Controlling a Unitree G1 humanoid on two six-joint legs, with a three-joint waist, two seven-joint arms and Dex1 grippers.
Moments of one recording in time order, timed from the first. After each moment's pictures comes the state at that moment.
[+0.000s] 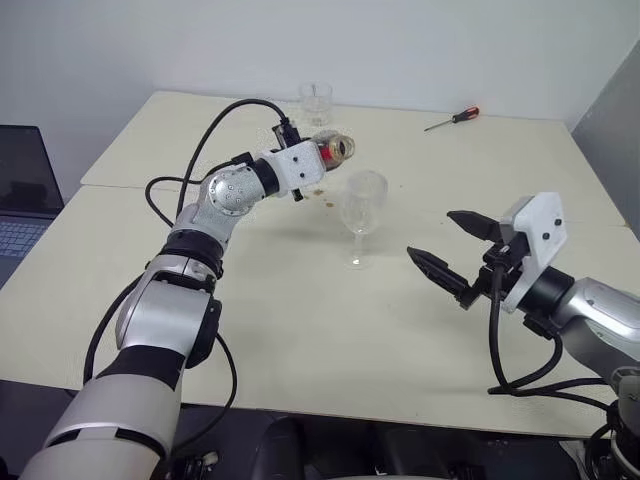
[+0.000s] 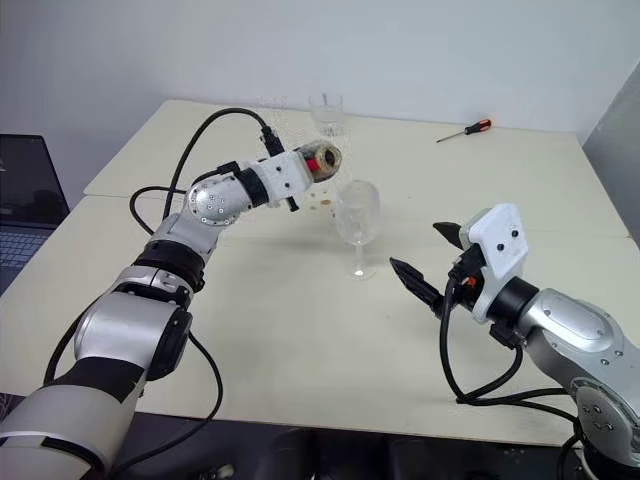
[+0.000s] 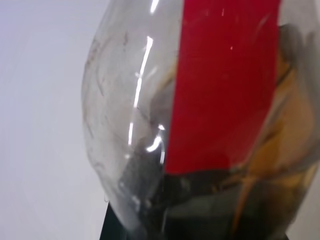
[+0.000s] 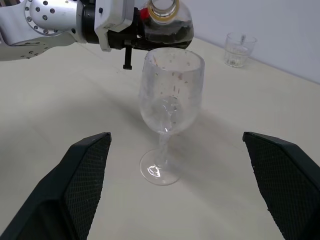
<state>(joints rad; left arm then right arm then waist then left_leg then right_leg) -1.19 0.44 -0.23 1.16 0.36 -0.75 -0.44 -0.25 -0.62 -0.25 -0.90 0.79 1.02 0.29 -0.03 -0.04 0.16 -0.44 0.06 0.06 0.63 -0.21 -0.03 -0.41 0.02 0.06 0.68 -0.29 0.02</state>
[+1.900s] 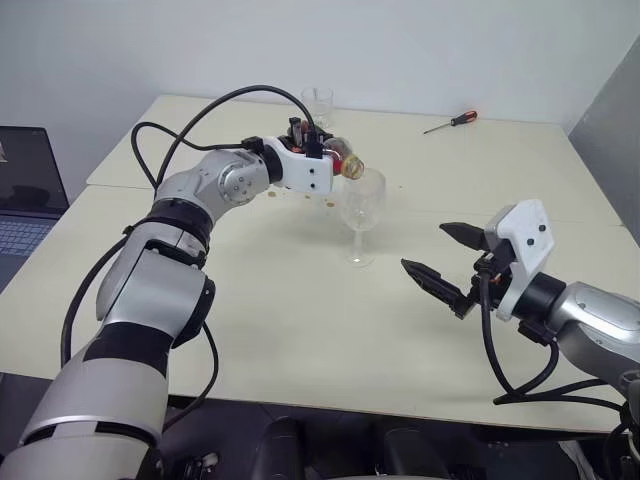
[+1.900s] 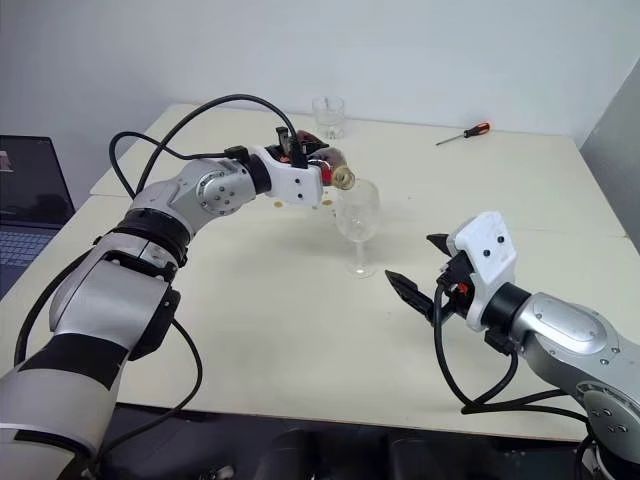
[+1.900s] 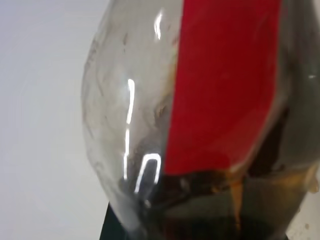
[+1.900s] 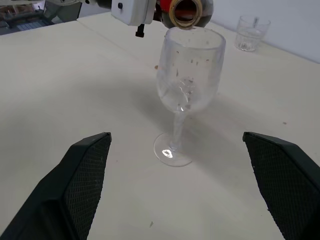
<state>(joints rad) -1.36 0.50 -0.47 1.26 0.70 -0.81 -0.16 -0.25 -0.72 -0.22 -0.90 0.96 1.05 0.15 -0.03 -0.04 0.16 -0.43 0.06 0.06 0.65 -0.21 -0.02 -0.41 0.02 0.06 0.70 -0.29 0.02</state>
